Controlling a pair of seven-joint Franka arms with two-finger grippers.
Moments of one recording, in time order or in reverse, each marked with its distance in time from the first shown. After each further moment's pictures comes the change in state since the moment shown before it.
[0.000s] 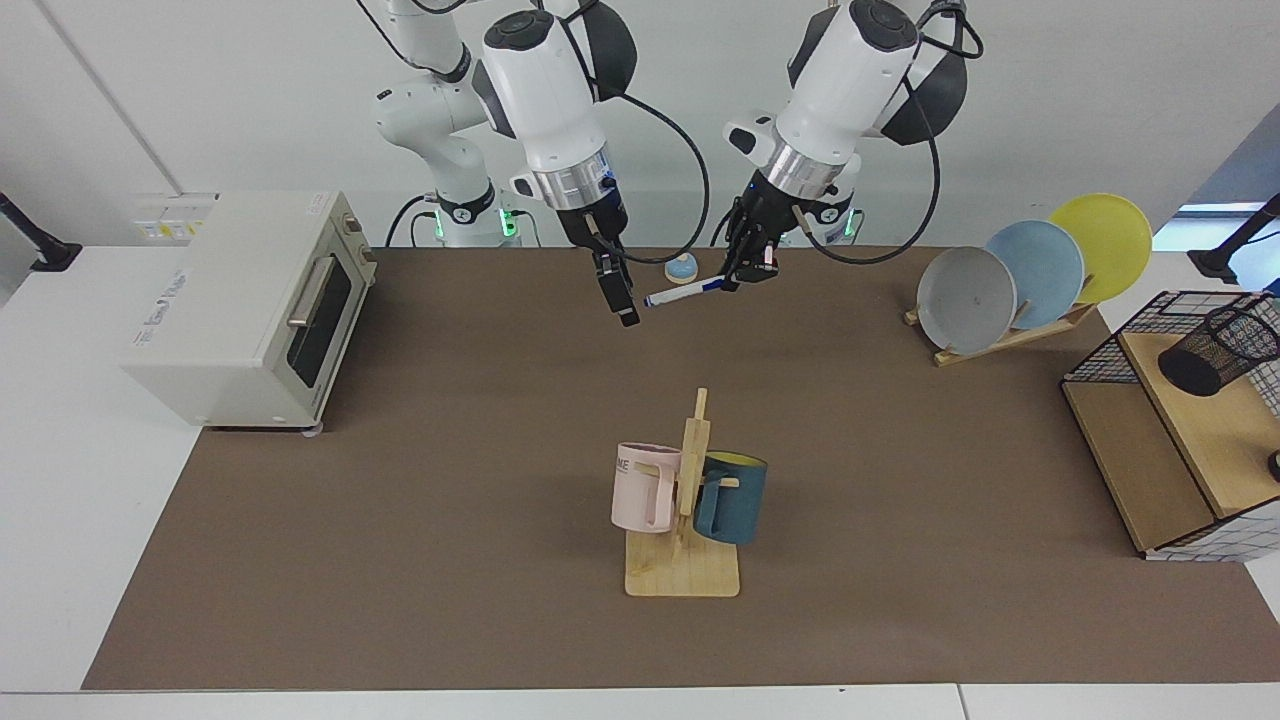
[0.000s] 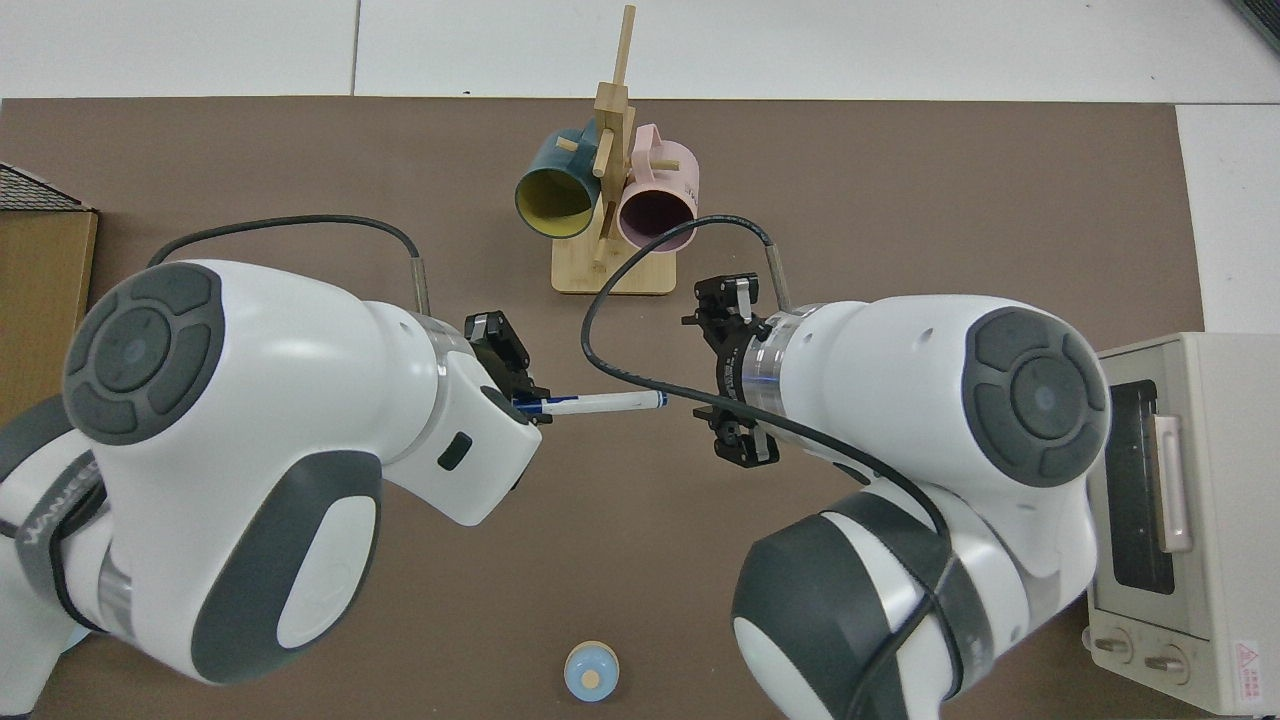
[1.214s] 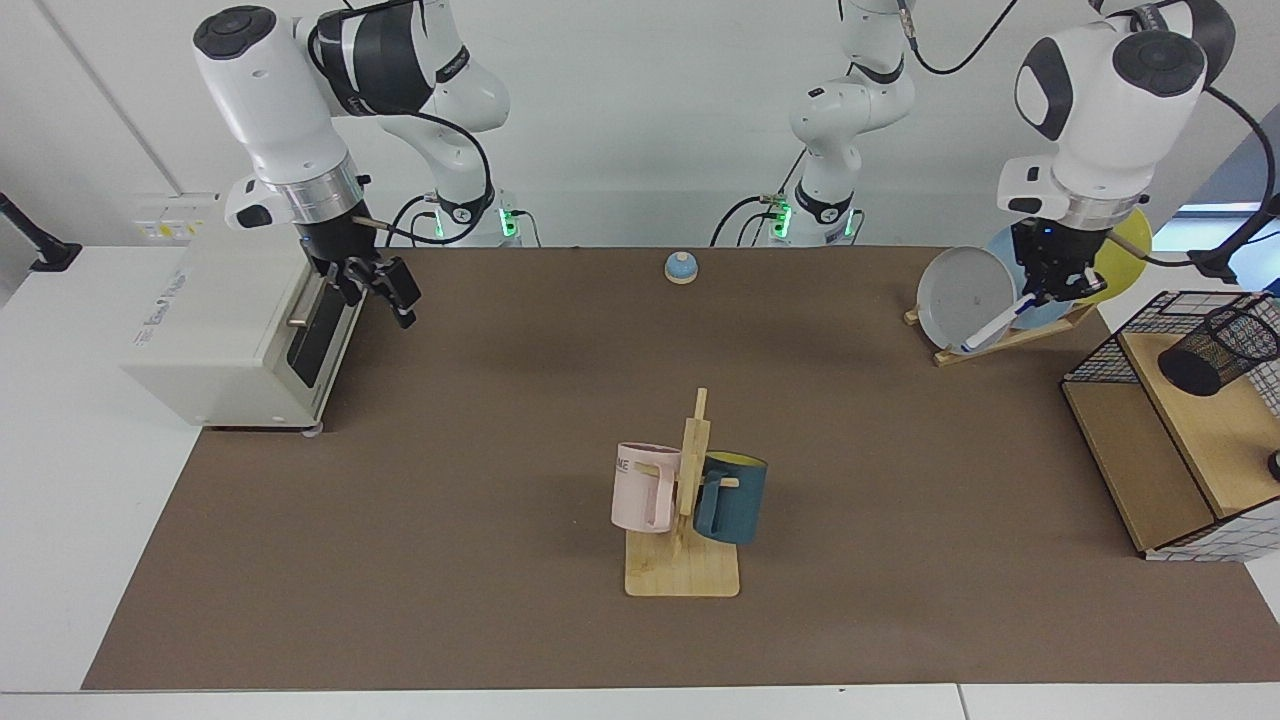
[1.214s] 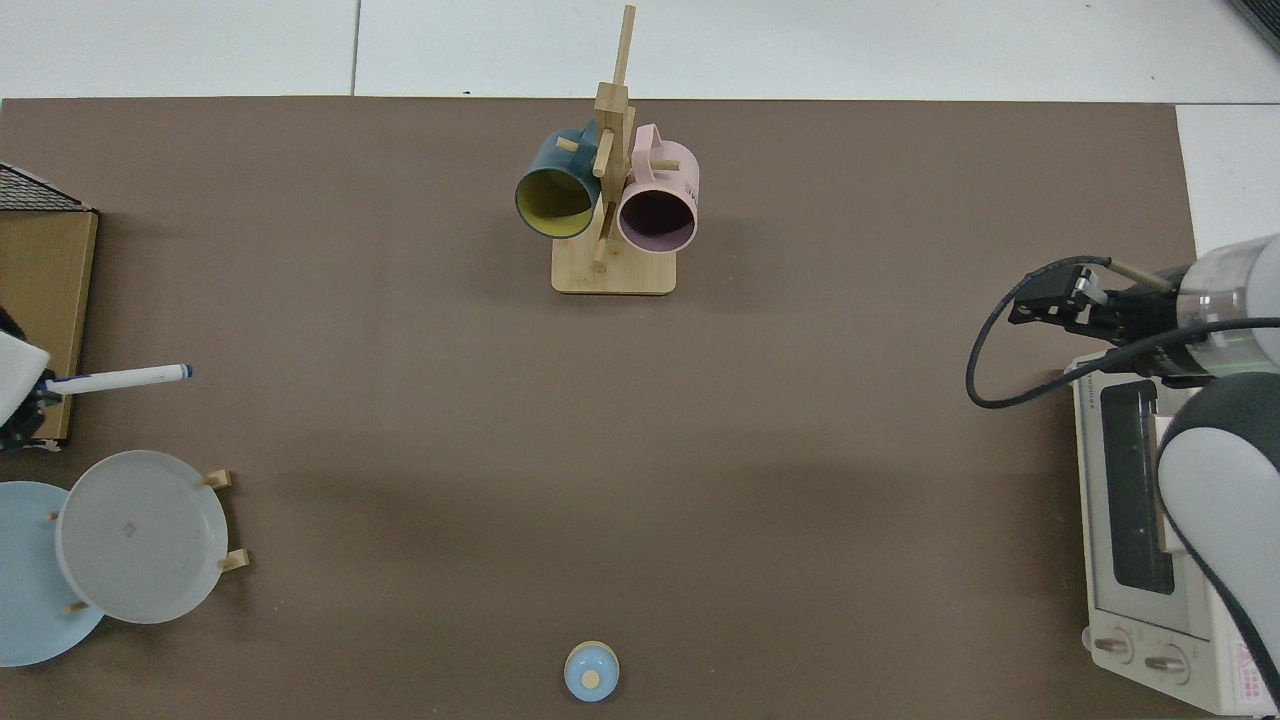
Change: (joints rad) left arm 0.509 0.001 0.025 0.030 0.556 -0.177 0.172; right arm -0.466 -0.097 -0.008 -0.031 -0.159 -0.250 -1.372
